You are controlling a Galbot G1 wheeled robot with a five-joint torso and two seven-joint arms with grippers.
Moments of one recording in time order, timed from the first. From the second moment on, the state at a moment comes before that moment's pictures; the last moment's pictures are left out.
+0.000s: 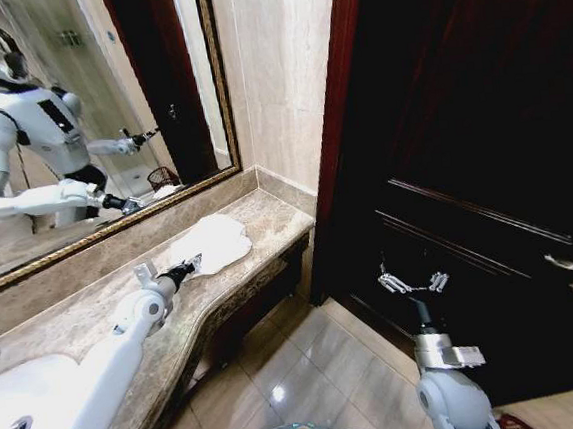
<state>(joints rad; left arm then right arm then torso) 1.10 -0.86 -0.51 -1.79 -1.08 0.43 -0.28 -1.61 1.44 0.60 2.15 0.15 0.34 0.03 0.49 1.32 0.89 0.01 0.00</state>
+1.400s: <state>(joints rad) 1.70 -1.23 -0.65 -2.51 -0.57 -0.01 -0.17 -1.63 1.47 0.60 2.17 0.16 0.35 0.04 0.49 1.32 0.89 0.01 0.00</state>
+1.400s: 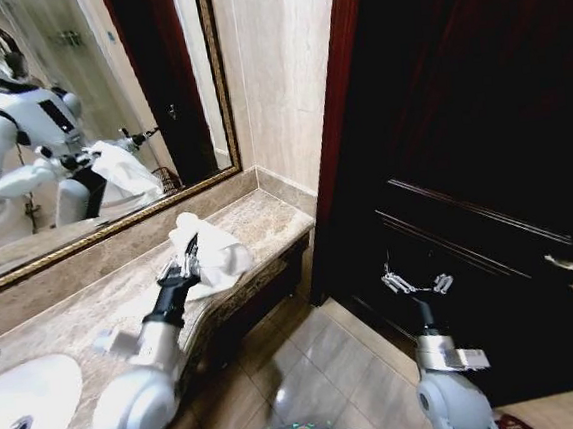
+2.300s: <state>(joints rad) 1.70 -1.25 -0.67 -2.46 -0.41 -0.12 -0.14 -1.65 1.48 0.62 2.17 0.16 0.40 0.06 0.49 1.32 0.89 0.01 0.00</state>
